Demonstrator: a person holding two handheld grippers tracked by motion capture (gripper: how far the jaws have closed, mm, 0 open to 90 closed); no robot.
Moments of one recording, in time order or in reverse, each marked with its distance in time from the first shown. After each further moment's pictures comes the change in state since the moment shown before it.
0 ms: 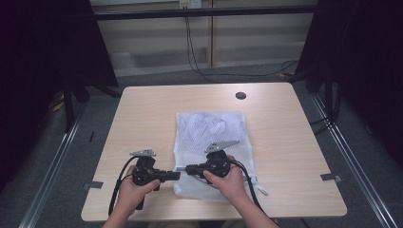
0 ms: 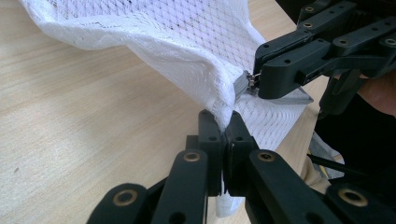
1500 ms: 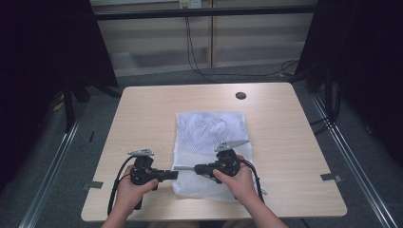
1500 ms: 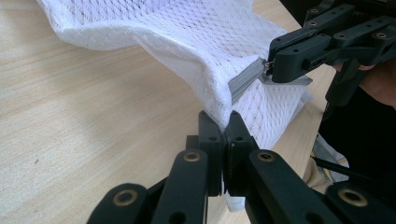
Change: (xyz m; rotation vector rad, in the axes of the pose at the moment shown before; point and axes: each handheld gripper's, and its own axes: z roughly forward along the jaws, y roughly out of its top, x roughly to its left) left arm 0.002 0.000 -0.006 -0.008 0.020 -0.011; right arm -0.014 -0.008 -0.020 0.004 -0.005 0.030
